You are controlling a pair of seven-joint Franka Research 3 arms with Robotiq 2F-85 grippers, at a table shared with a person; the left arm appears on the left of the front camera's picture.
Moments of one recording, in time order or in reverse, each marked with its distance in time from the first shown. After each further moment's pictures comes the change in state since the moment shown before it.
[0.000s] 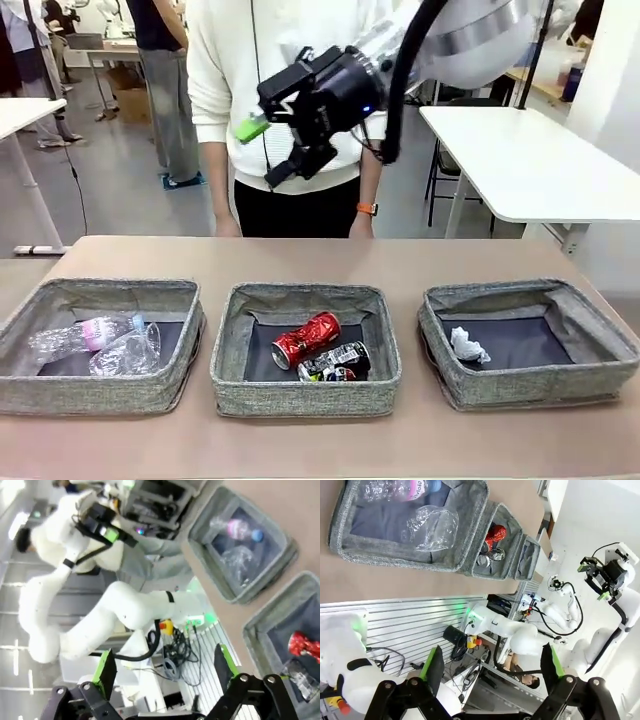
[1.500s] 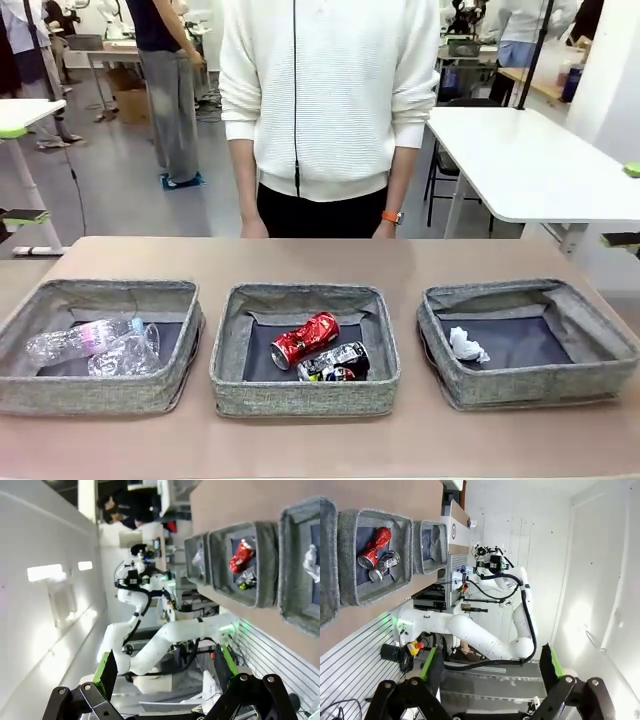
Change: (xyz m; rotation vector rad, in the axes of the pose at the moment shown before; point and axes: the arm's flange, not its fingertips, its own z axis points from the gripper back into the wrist) left arm 0.038 -0.079 -0.091 -0.427 0.155 -0.213; right arm -0.374 -0.147 0.277 0.284 -0.606 -0.507
